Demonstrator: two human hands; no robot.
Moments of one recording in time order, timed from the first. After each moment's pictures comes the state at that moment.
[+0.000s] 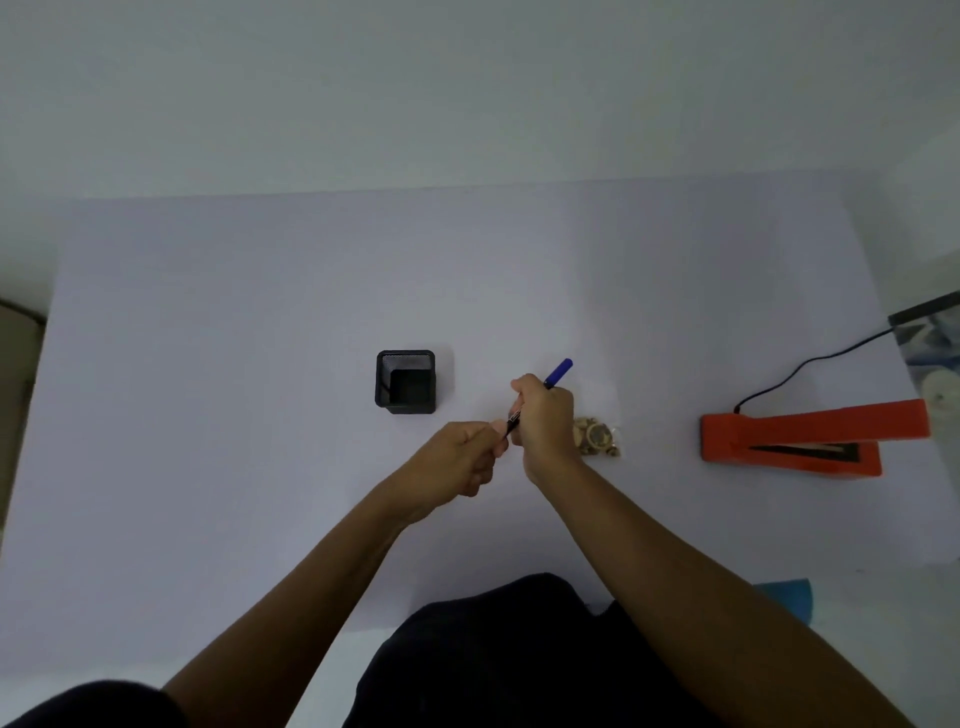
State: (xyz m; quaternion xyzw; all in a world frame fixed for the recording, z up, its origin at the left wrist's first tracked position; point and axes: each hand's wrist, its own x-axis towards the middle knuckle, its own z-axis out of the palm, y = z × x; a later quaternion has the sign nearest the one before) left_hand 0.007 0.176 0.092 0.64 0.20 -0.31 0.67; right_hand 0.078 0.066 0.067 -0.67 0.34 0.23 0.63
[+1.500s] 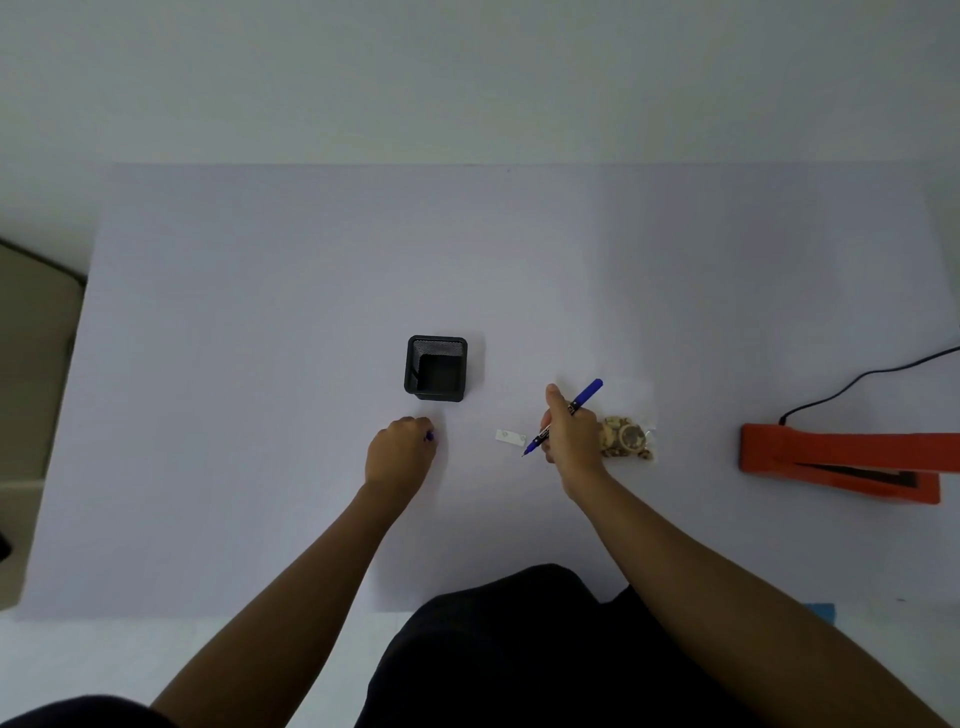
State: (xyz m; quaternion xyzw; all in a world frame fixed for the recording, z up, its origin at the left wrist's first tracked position) left_hand -0.031 0.250 -0.048 0.94 0.22 -0.18 0.20; right_hand 0.069 0.048 0.007 -0.75 0.27 0.28 0.53
